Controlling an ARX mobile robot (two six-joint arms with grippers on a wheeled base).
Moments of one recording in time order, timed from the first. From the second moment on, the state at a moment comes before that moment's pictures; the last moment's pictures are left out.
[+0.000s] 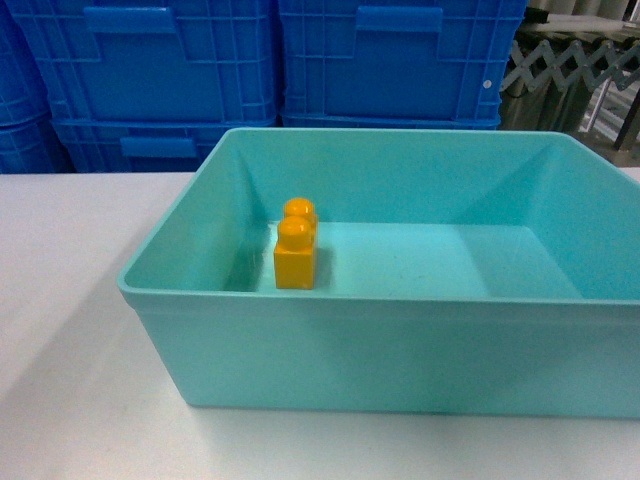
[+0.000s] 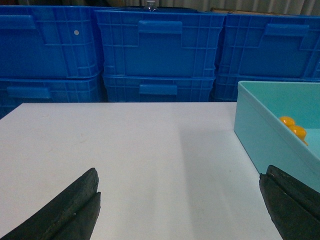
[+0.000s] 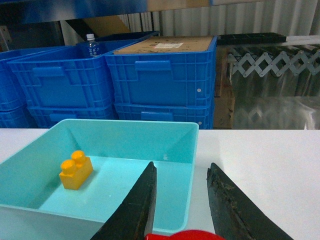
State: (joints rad) left arm 0.00 0.01 0.02 0.00 0.00 -0.02; right arm 0.08 0.33 0.25 0.12 -0.11 0.11
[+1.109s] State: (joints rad) left arm 0.00 0.01 0.02 0.00 0.00 -0.02; right arm 0.08 0.33 0.25 0.12 -0.11 0.11
